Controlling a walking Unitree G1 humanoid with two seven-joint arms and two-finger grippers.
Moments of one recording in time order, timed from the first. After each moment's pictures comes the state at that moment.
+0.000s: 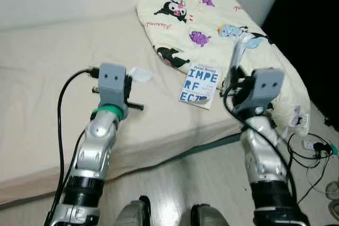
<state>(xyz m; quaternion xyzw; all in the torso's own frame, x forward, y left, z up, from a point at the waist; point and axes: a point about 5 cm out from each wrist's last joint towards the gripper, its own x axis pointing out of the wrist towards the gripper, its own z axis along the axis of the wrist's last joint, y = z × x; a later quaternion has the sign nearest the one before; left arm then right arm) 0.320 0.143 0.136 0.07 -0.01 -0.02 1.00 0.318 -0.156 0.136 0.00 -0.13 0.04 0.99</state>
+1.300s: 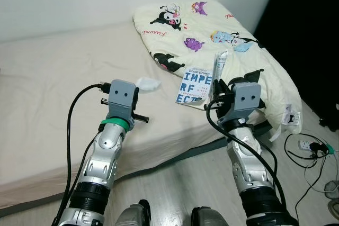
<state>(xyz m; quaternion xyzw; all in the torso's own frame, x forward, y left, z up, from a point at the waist) 0.323 0.130 0.129 0.06 -0.04 -0.06 1.00 0.318 -0.135 0.135 0.00 -0.14 0.07 0.99</state>
